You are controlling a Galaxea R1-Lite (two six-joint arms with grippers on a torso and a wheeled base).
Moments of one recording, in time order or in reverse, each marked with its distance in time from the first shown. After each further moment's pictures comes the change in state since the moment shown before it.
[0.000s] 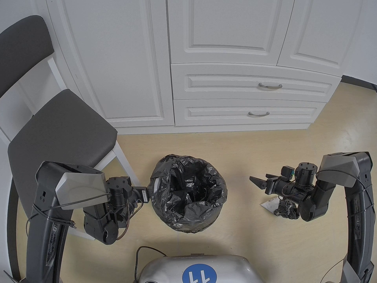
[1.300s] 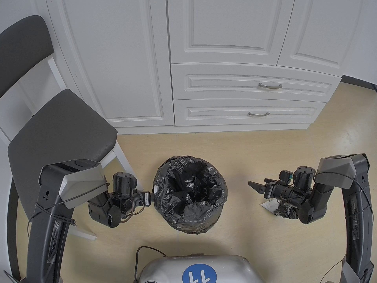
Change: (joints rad) left arm 0.066 0.070 -0.279 0.504 -0.163 -0.011; right arm 0.002 0.036 0.003 -0.006 0.010 -0.009
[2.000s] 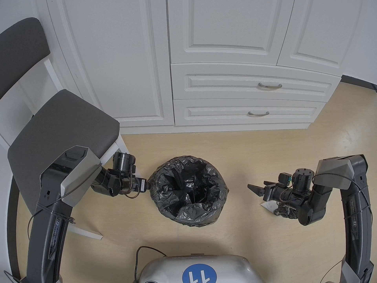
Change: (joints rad) left arm 0.091 0.074 -0.520 0.636 -0.075 0.140; right arm 0.001 0.019 0.002 0.002 0.001 -0.013
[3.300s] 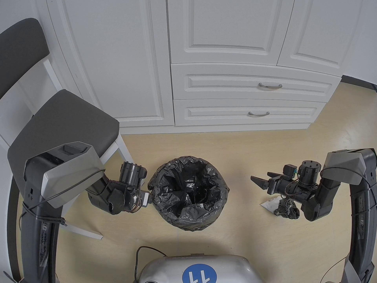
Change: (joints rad) left arm -0.157 -0.242 0.456 -0.163 0.335 -0.004; right arm 0.001 -0.119 0.063 -0.001 0.003 -0.028
